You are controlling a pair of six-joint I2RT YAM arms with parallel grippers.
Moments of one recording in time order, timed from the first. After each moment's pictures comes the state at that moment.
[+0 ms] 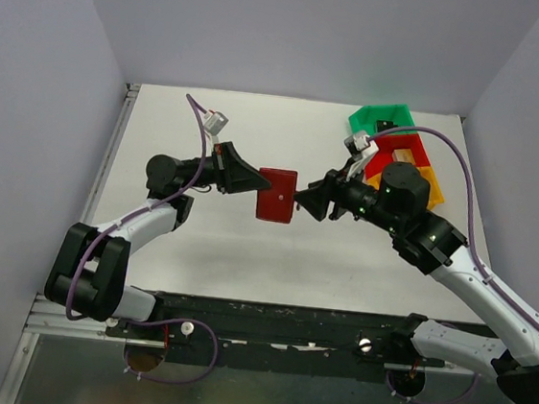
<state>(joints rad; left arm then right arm) -0.28 1.36 0.68 1.25 1.09 -1.38 0.78 1.05 1.10 -0.27 -0.19 0.31</state>
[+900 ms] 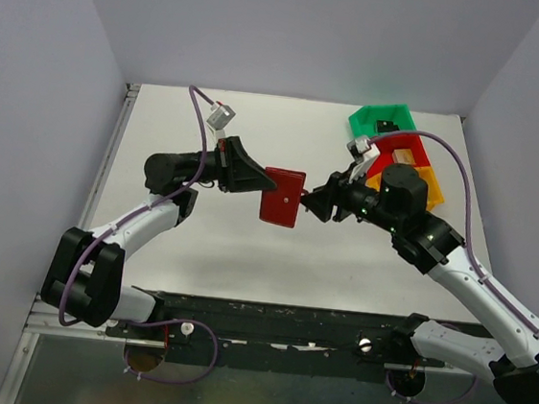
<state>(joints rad) -0.32 1.35 0.76 1.30 1.13 -1.48 0.72 1.04 1.03 -0.26 -0.23 0.31</state>
